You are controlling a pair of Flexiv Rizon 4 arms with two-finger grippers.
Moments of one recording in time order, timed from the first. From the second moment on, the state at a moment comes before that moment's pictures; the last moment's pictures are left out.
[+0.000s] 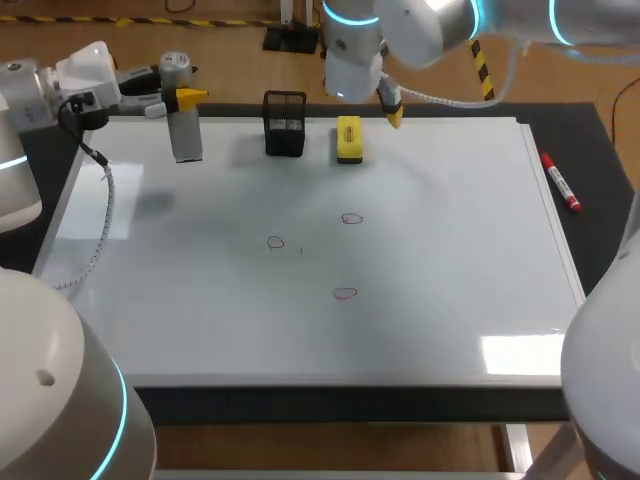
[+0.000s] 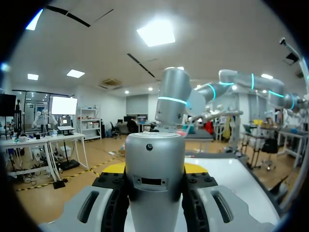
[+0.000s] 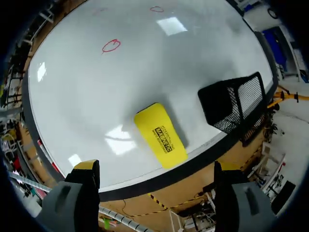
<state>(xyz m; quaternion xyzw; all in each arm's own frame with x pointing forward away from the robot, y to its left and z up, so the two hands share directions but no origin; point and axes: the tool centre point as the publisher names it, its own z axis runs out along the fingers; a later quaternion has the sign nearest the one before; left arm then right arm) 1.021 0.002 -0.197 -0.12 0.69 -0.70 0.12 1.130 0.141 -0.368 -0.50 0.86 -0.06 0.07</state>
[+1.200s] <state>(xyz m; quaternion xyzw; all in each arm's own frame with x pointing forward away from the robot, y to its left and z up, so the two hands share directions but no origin) 1.021 0.002 -0.197 -0.12 0.69 -0.70 0.12 1.114 0.137 -0.417 -0.66 0.75 -0.04 0.03</state>
